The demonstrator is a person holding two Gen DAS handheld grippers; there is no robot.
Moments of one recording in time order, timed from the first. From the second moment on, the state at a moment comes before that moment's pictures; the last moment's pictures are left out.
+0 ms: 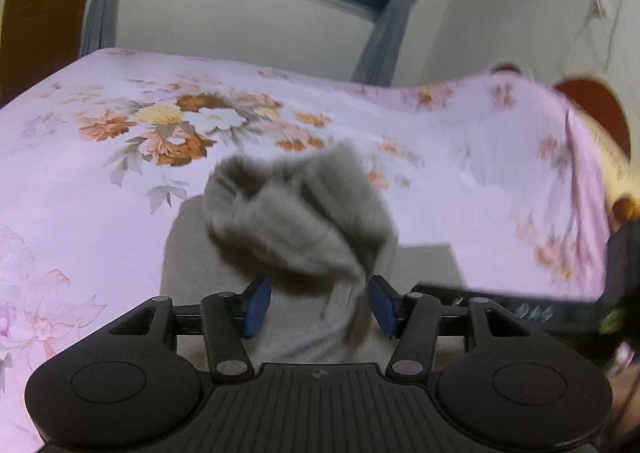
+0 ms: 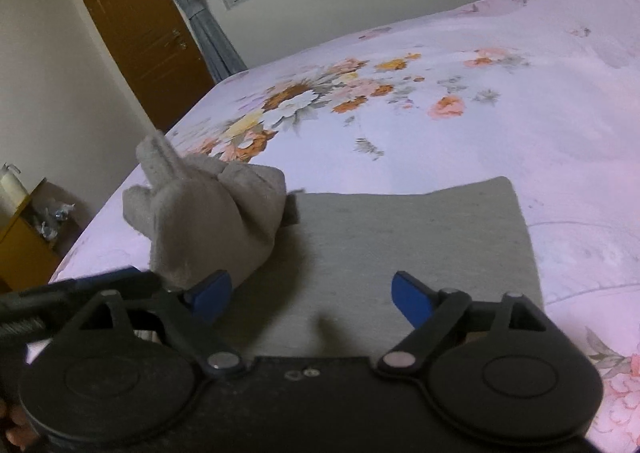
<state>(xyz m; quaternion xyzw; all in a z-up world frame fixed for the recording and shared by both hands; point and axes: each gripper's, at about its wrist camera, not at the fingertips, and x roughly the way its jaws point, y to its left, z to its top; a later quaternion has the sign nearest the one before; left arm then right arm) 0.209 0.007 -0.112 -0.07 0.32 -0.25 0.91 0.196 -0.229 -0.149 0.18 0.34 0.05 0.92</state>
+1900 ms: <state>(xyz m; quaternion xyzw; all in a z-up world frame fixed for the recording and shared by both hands) 0.218 0.004 -0.163 -0.04 0.41 -0.15 0.90 0.177 -0.280 -0.181 0.35 0.33 -0.01 0.88</state>
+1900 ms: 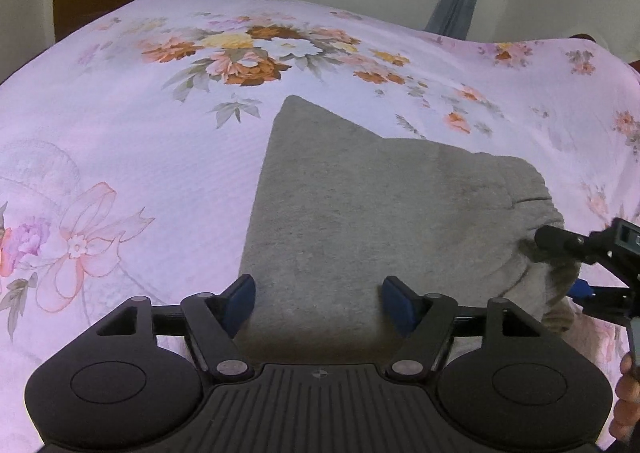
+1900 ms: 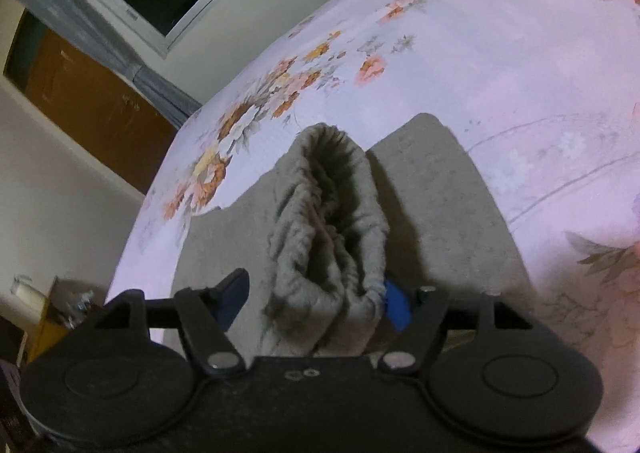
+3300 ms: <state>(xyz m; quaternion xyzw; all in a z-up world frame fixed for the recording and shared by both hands) 0.224 -0.039 -0.180 -0.01 0.42 -0.16 0.89 0.199 -0.243 -0.150 0.12 0.33 0.01 0.94</state>
